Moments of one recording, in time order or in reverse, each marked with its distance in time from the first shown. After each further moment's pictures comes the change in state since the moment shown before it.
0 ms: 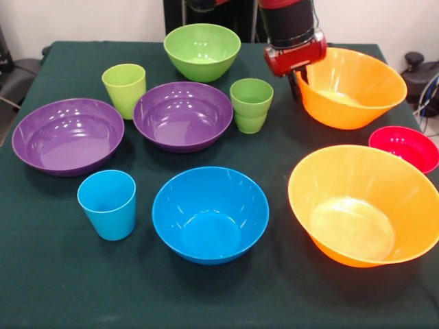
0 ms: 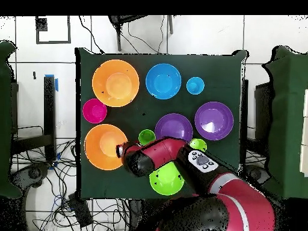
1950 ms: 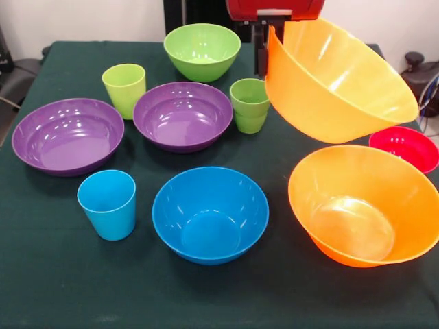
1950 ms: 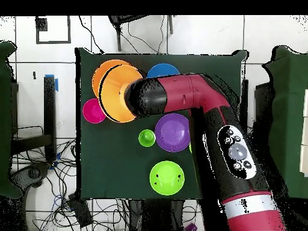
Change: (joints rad) arm 0.031 -0.286 0.021 -0.419 0.278 0.636 -0.001
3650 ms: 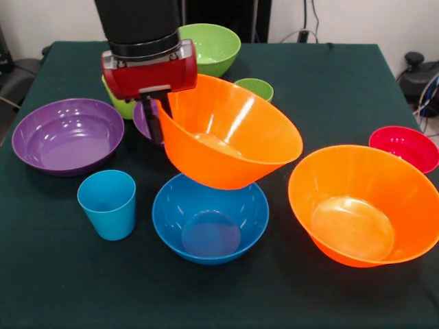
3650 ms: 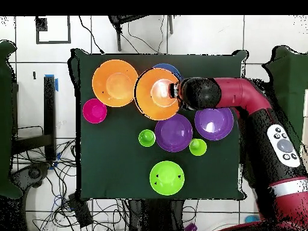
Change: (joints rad) arm -0.312 0.242 0.222 -0.103 -0.195 0.000 -0.337
